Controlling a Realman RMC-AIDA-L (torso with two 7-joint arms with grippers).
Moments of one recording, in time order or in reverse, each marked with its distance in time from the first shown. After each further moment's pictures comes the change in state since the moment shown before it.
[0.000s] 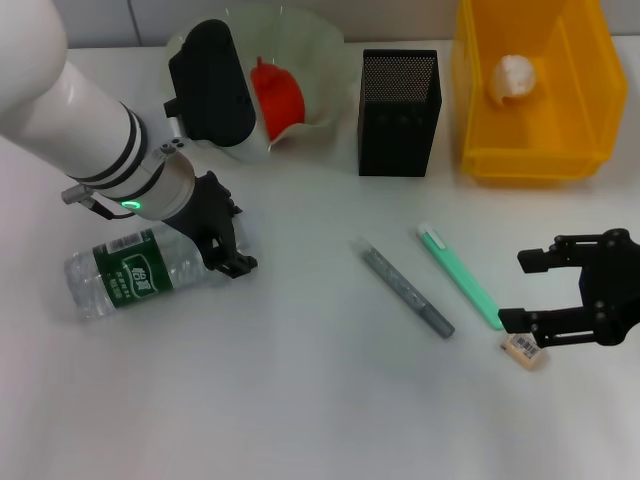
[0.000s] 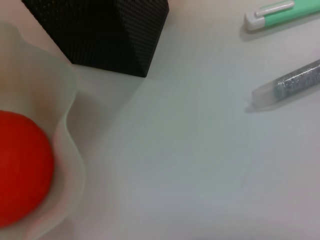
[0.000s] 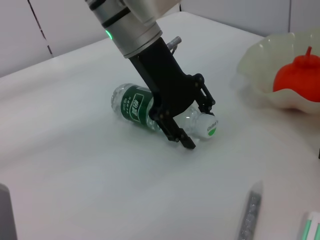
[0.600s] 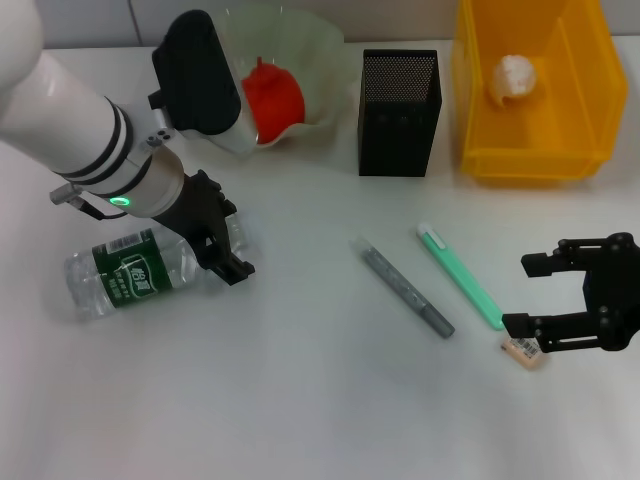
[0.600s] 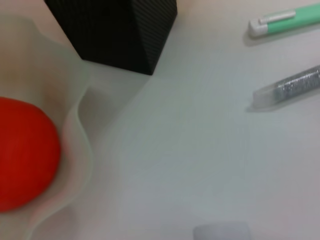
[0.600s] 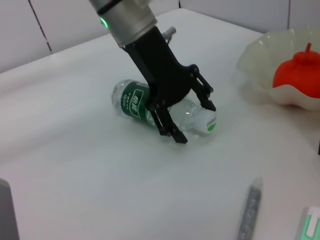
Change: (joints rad) left arm 0.009 0.000 -0.053 0.023 0.000 0.047 -0.005; right arm -0.014 -0.002 -0.004 -0.013 0.000 -0.003 -0.004
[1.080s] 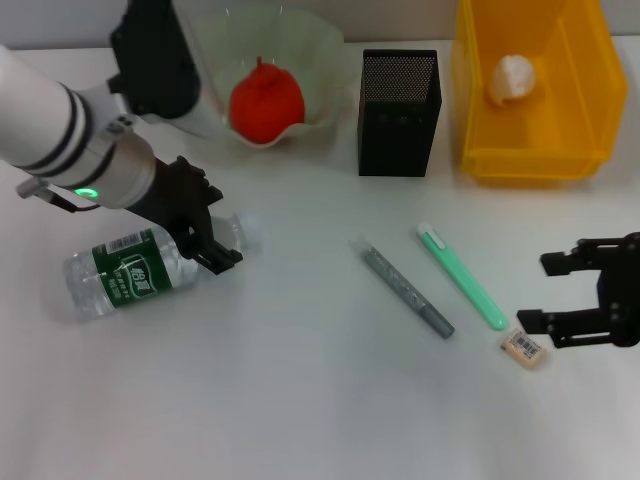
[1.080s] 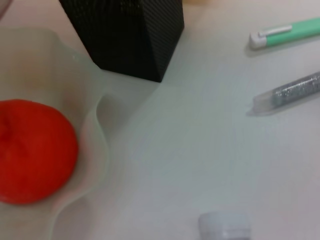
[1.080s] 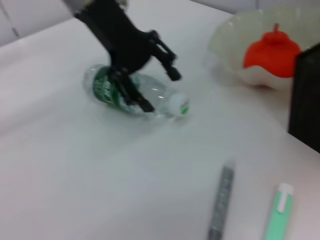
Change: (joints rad) left arm 0.075 0.007 -0.053 0.140 -0.013 0.071 0.030; right arm -0.015 0.002 0.000 -0.050 -0.050 0.014 0.056
